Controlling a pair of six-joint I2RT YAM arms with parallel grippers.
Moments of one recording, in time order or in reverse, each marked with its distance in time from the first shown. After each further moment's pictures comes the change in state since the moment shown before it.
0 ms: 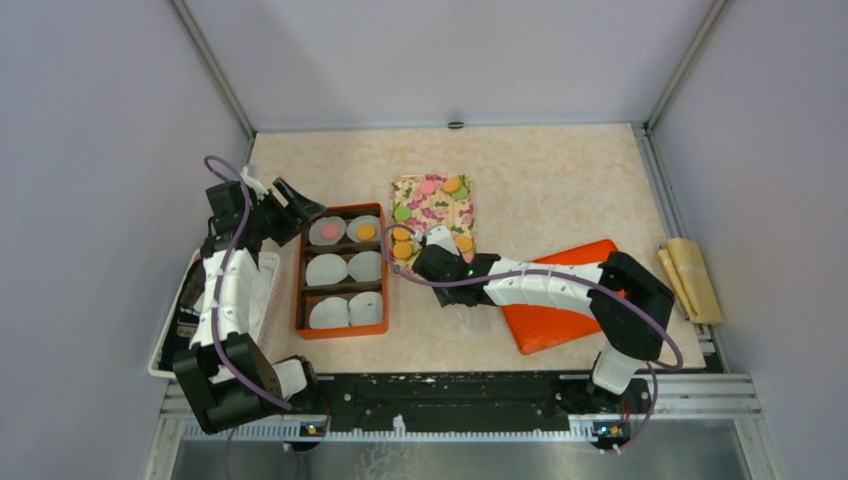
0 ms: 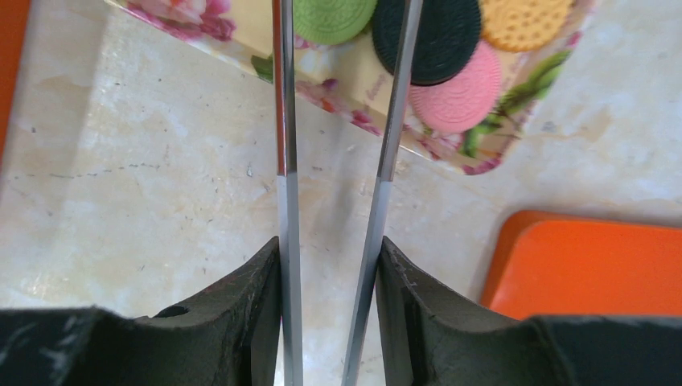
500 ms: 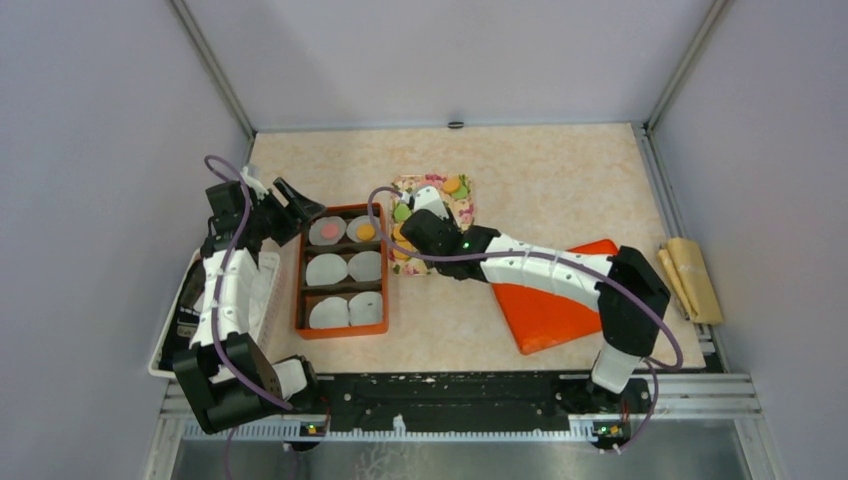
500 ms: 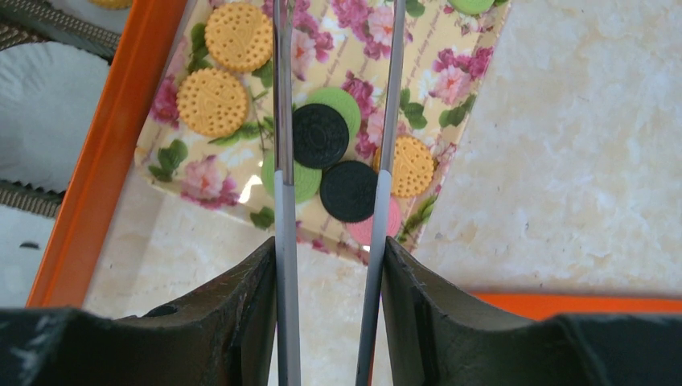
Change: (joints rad) left arm 0.000 0.000 0.000 0.000 0.003 0.003; right arm -0.029 0.006 0.227 -0.027 0.153 -0.120
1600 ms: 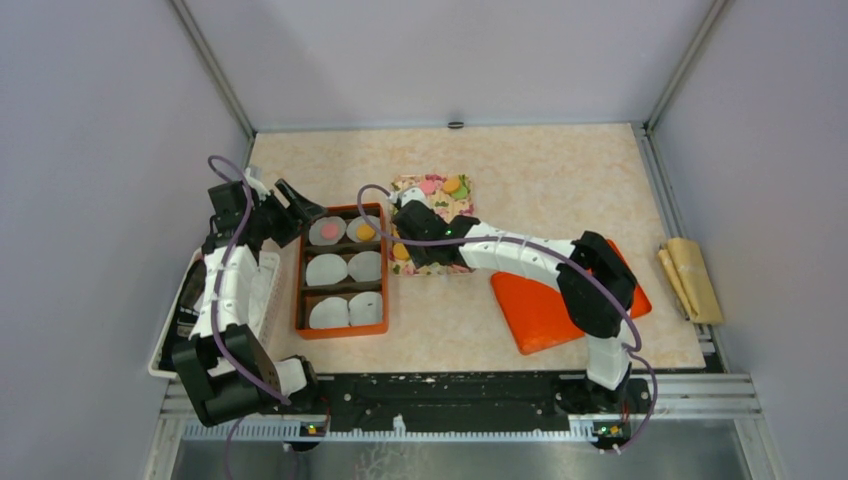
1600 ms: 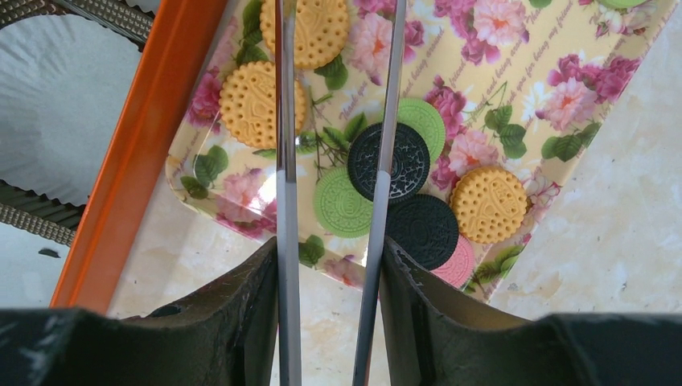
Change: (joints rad) left arm 0.001 0.034 0.000 -0.001 0.000 0.015; right arm -0.078 0.208 0.123 0.027 -0.237 -0.044
